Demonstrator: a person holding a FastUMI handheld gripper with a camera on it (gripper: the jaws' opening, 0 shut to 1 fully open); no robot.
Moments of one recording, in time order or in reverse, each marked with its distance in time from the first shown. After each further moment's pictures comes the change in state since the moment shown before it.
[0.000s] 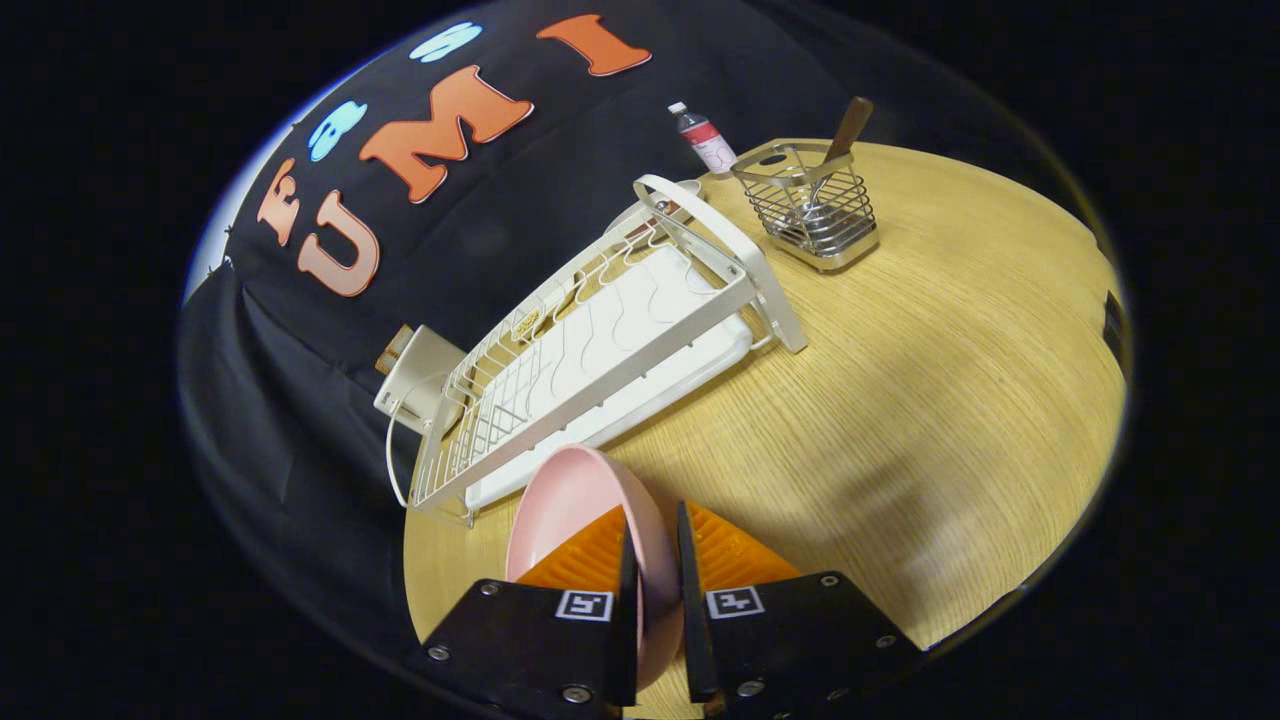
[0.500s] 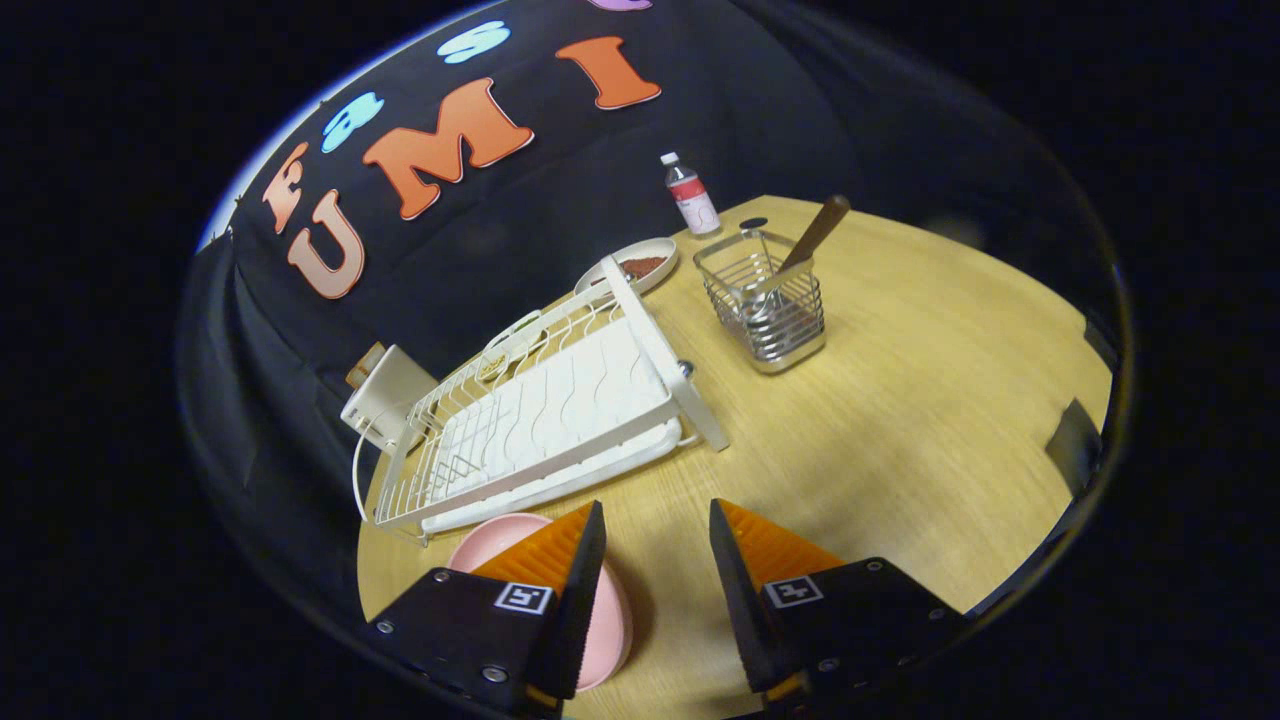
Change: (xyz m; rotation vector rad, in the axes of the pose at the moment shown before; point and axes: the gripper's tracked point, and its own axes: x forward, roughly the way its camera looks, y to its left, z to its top) arm -0.028 -0.047 0.078 -0.134 -0.138 -0.113
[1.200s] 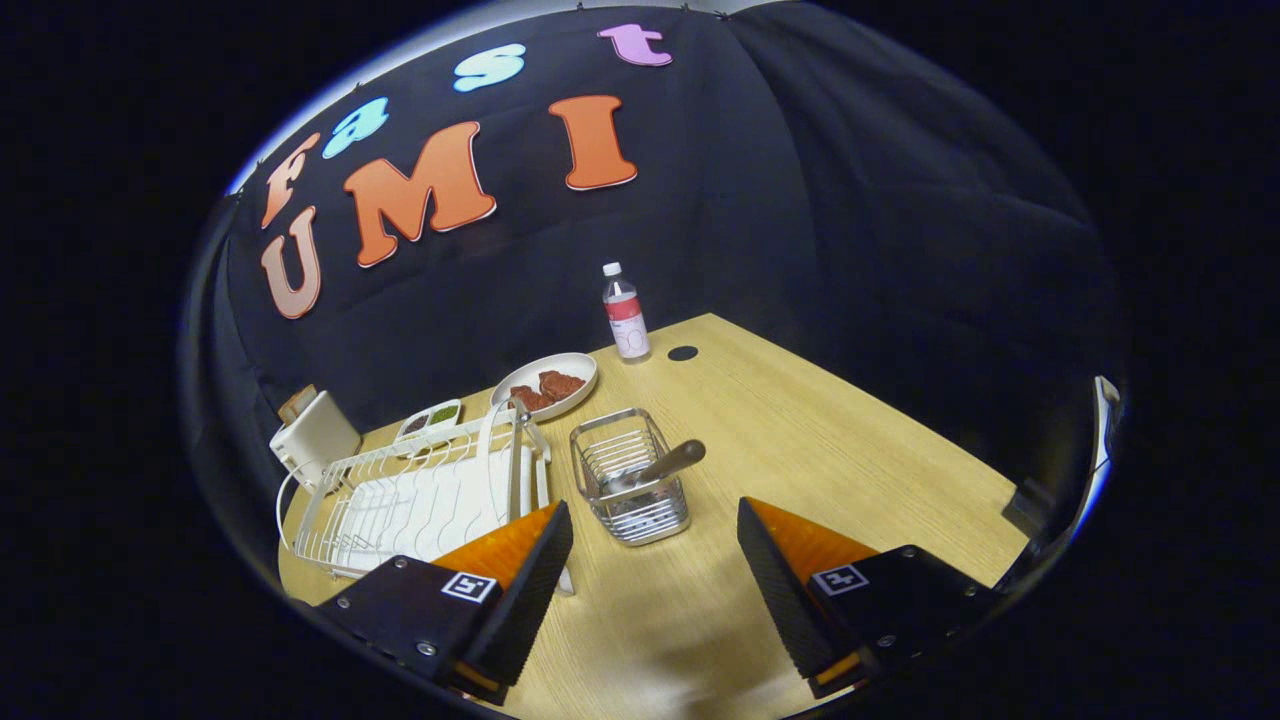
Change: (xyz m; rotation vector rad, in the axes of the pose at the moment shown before) arm 0.012 -0.088 0.130 -0.139 -0.246 -0.144
